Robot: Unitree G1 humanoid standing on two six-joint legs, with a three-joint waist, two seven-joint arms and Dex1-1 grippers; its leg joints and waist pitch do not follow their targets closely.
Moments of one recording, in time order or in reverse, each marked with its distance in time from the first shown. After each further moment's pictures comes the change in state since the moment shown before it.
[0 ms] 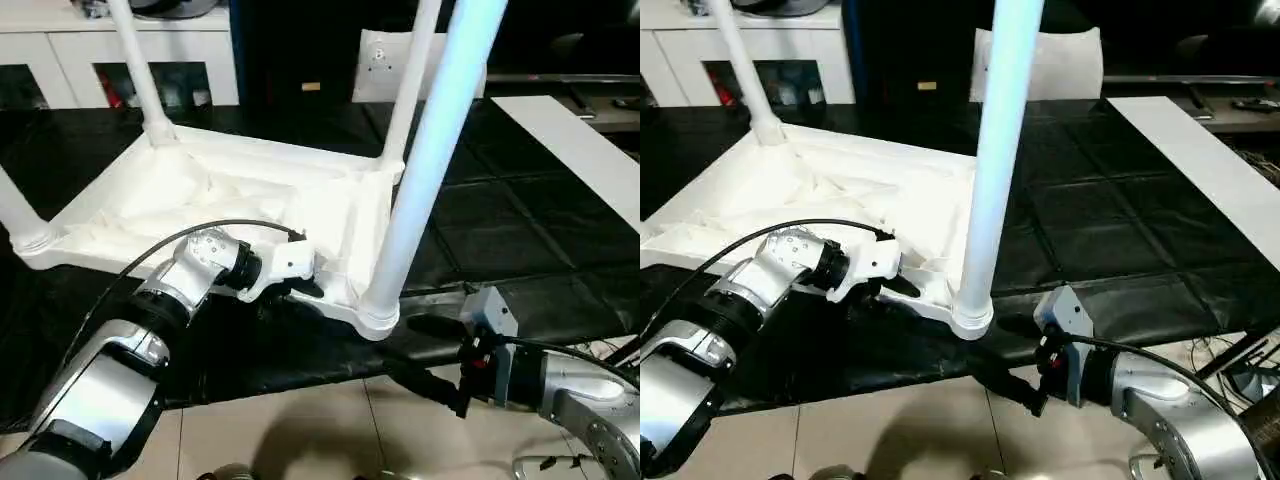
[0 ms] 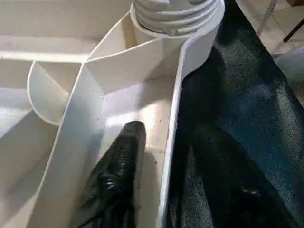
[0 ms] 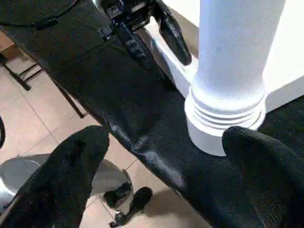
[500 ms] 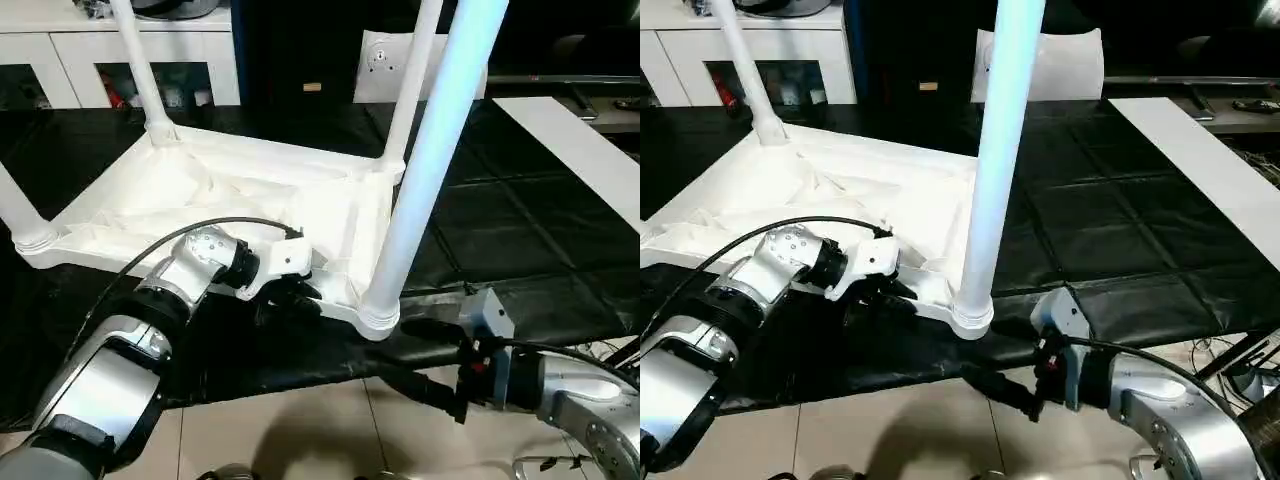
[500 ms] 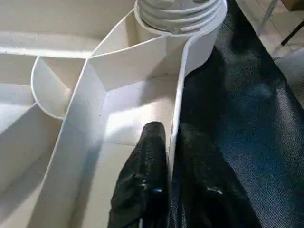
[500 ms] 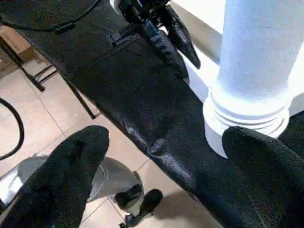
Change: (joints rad) left arm -0.021 -0.010 0.017 0.066 0.007 -0.027 -0.019; right arm 0.000 -0.003 0.014 -0.006 0.022 0.005 0.023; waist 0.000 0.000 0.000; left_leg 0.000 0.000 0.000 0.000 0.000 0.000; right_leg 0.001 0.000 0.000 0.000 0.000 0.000
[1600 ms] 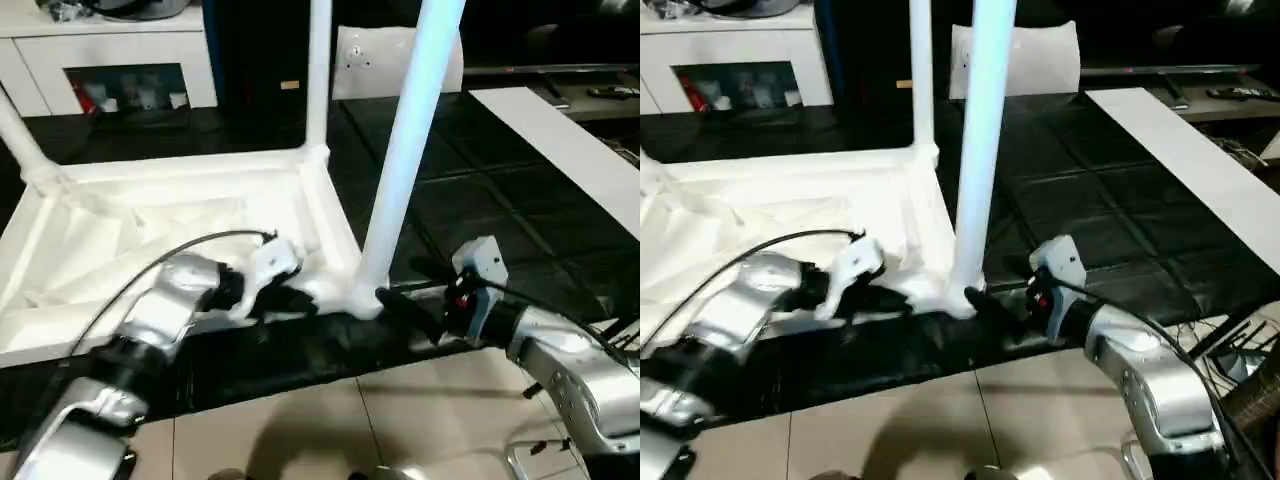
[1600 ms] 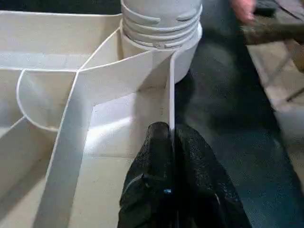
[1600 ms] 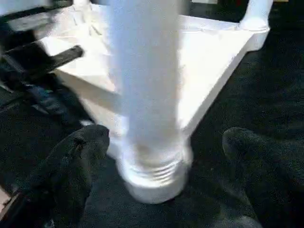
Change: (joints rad) left arm 0.297 0.080 0.115 -0.533 -0.089 0.397 0.075; right arm -0.219 0.128 -0.017 0.231 -0.089 -0.138 -0.165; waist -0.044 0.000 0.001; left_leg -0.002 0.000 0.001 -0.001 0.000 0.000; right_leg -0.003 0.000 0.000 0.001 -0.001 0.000
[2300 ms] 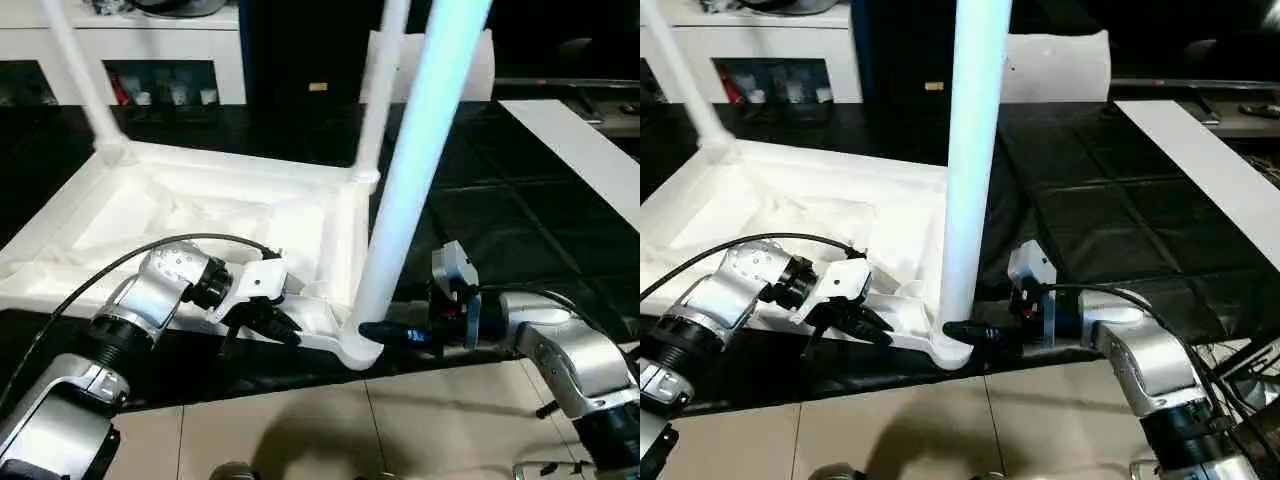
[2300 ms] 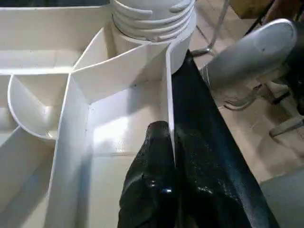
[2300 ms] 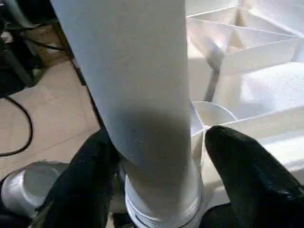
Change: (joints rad) left arm -0.112 0.062 -0.105 0.169 0.015 -0.252 -0.282; right arm -0.154 -0.059 0.134 0.211 0.033 -0.090 0.470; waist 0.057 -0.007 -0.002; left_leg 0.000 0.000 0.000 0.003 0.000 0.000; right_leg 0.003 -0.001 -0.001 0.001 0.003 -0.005
